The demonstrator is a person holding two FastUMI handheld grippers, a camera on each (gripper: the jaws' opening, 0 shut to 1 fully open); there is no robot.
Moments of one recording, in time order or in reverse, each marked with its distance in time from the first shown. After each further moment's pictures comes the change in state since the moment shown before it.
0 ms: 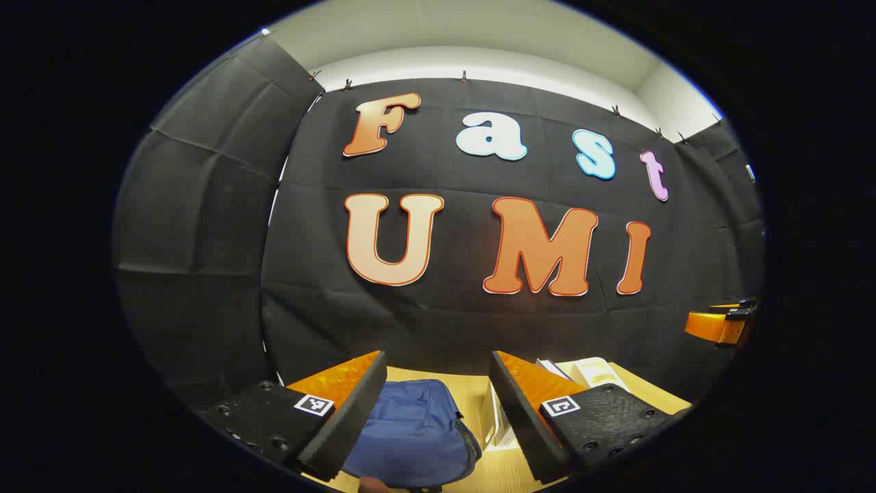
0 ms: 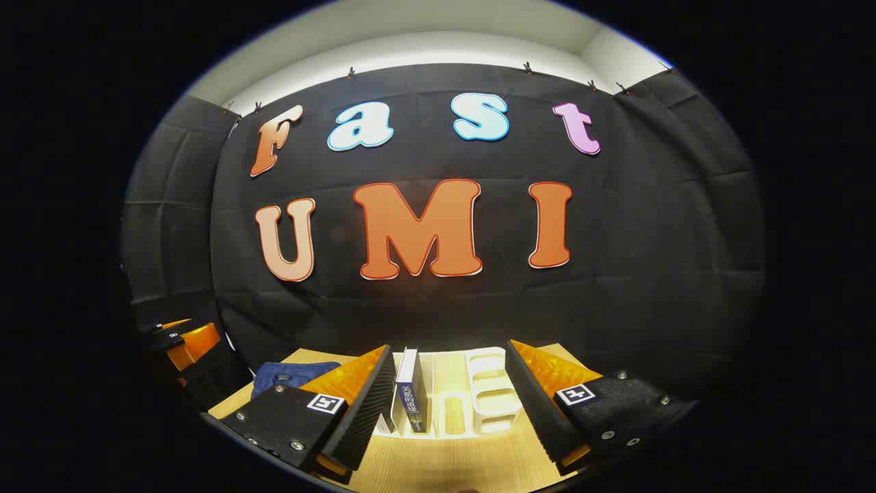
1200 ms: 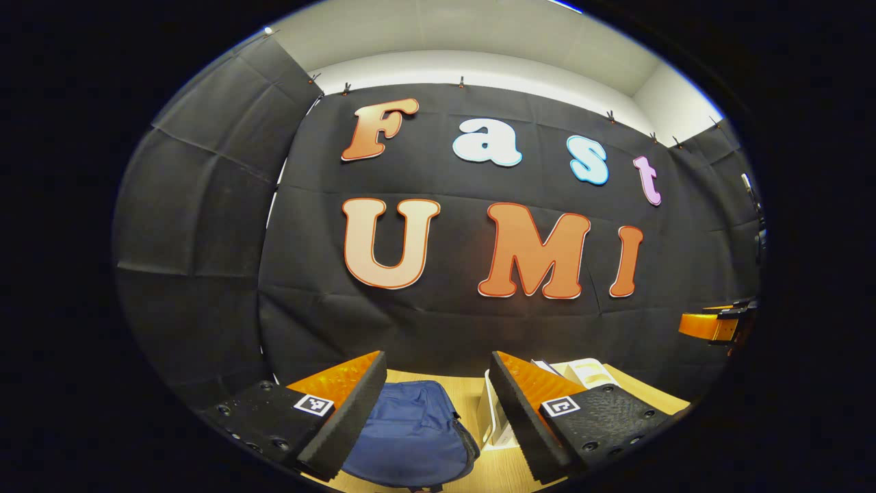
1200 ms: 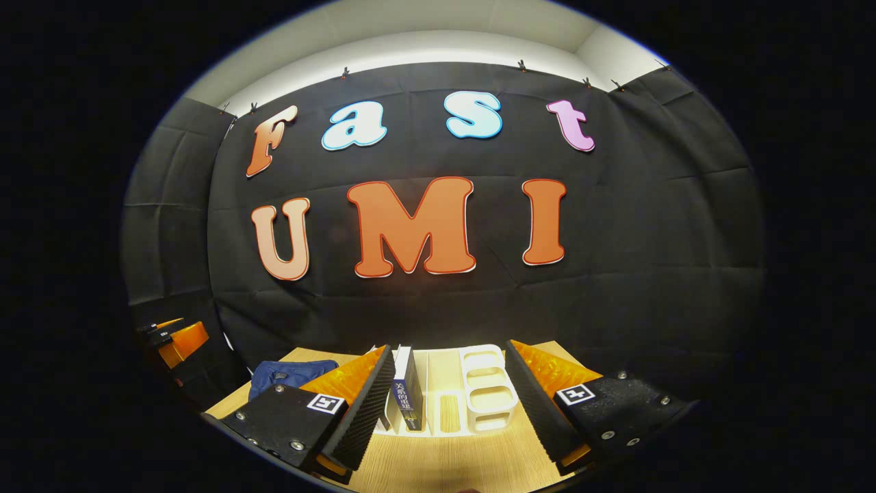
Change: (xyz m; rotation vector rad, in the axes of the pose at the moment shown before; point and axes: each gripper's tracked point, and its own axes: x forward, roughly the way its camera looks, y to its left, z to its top) left arm -0.013 0.003 0.000 0.023 -0.022 -0.027; right arm -0.003 -0.013 -0.004 0.007 0.012 -0.012
